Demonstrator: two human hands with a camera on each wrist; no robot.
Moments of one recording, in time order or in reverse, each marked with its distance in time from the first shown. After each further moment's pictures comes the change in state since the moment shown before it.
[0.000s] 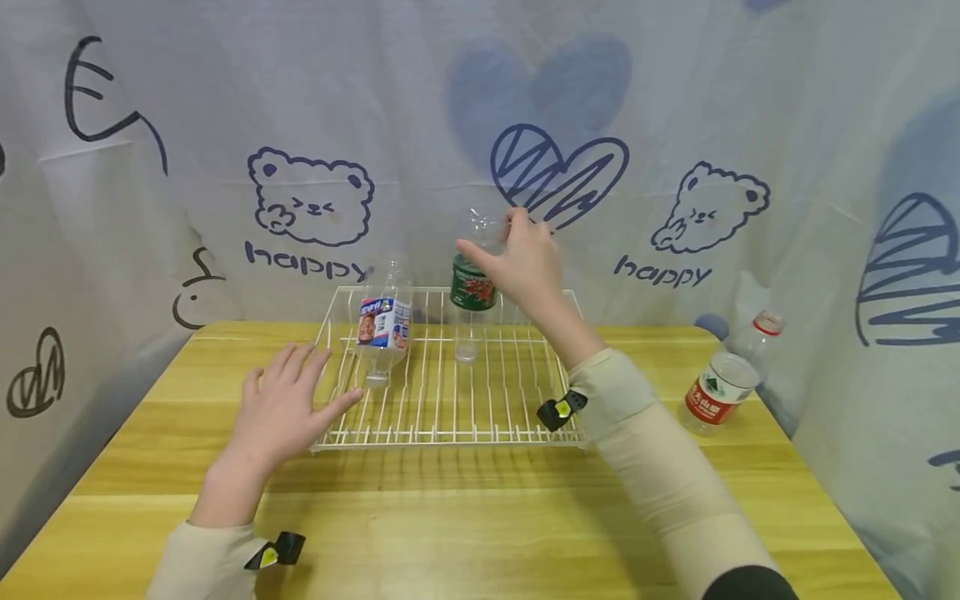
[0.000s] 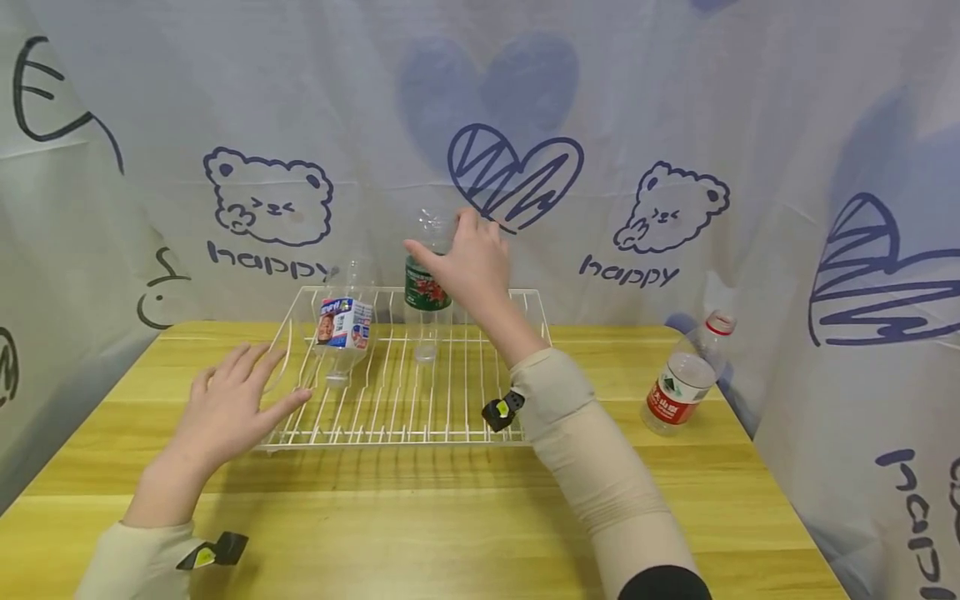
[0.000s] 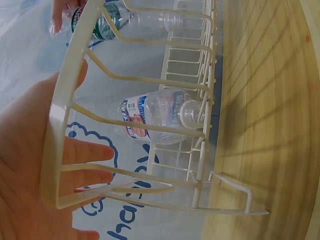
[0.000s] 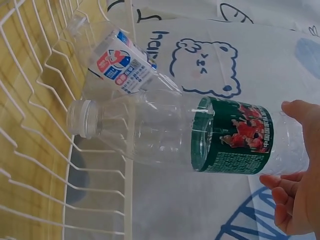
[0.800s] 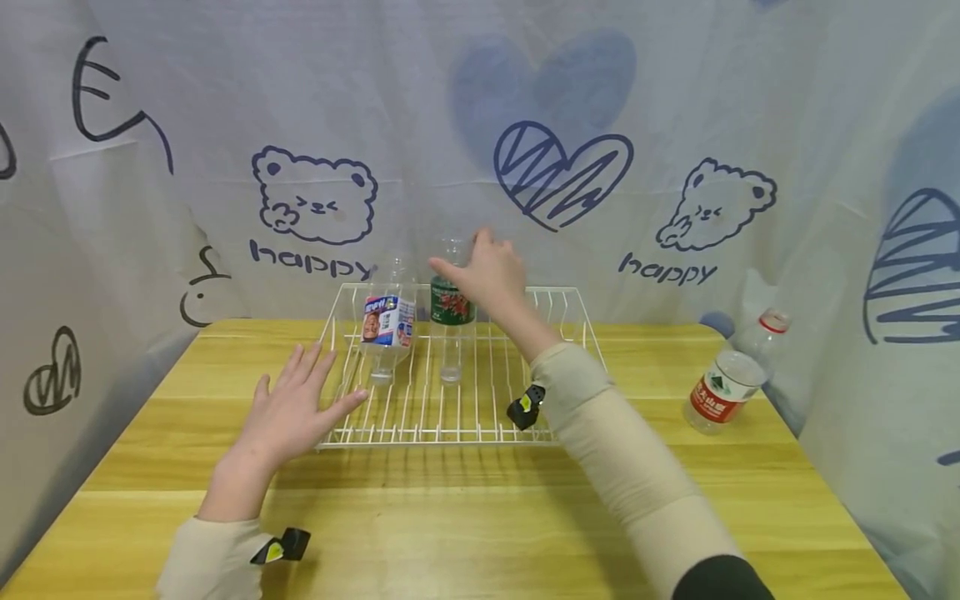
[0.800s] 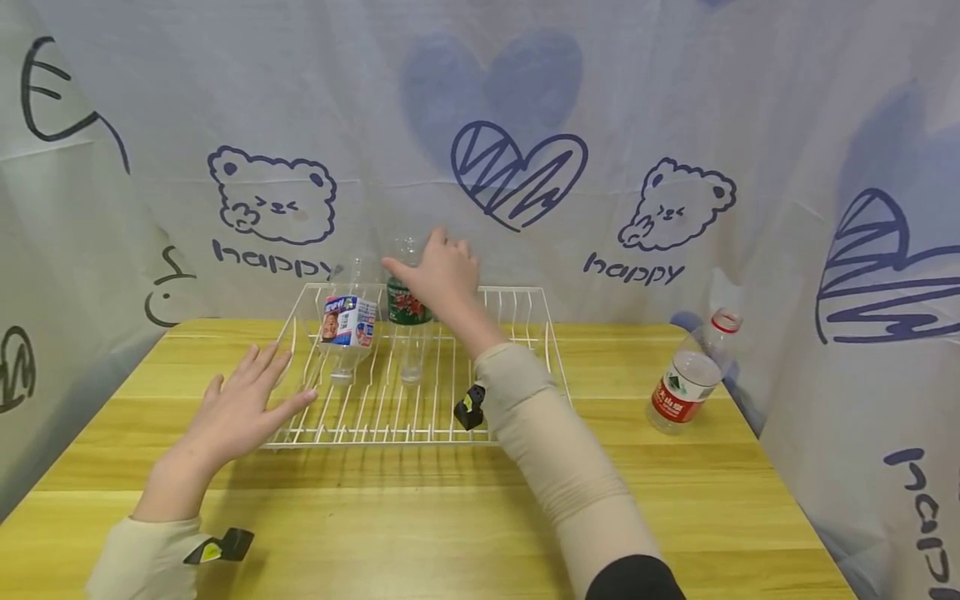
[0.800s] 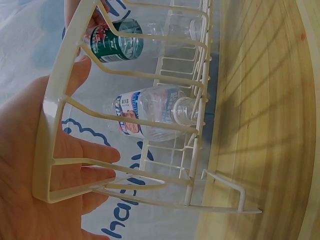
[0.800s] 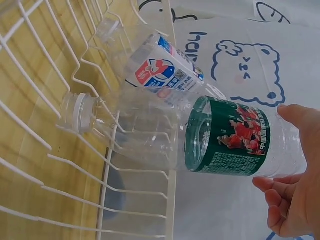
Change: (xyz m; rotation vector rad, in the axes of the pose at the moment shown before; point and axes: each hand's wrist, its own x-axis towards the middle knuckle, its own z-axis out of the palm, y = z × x) left_hand 0.002 -0.001 0.003 -0.078 -0.177 -0.062; right_hand 0.009 -0.014 0.051 -0.065 -0.166 0.069
